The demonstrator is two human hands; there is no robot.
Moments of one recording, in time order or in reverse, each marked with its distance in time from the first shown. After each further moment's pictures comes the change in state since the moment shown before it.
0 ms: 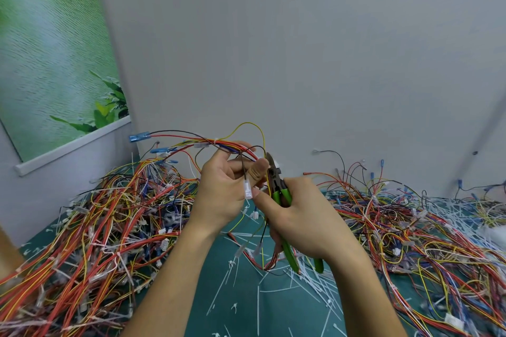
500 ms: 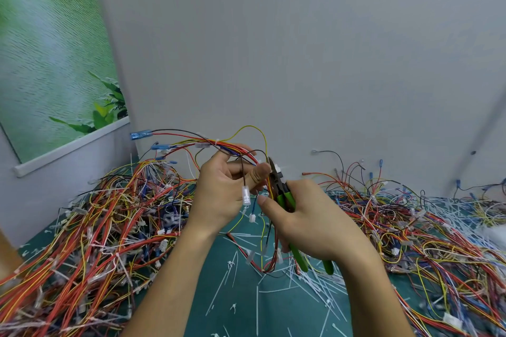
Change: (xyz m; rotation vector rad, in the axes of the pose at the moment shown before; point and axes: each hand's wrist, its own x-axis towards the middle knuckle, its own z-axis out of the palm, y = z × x) left_hand 0.000 -0.002 -0.002 0.106 0.004 0.025; right_hand -0.003 0.005 -0.010 -0.168 -0.012 -0.007
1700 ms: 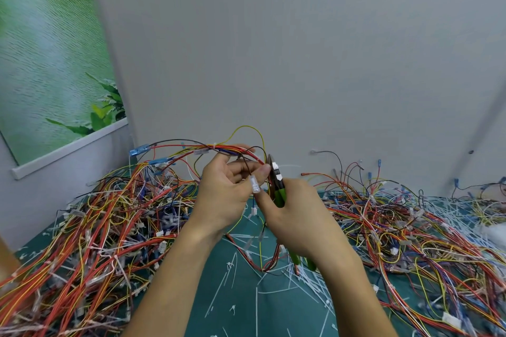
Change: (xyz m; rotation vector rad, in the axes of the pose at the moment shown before) left_hand 0.001 -0.002 0.005 -0.160 0.001 -0.098; right_hand 0.013 0.007 0.021 0.068 0.179 -0.046
